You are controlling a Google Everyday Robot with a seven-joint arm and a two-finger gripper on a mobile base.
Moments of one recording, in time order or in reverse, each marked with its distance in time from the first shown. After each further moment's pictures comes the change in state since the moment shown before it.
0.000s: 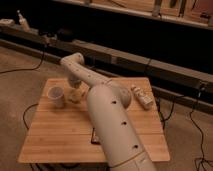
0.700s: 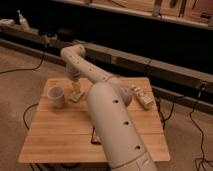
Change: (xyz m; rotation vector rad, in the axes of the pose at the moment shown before) arm -0.003 -0.015 -0.045 0.047 -0.025 -0.024
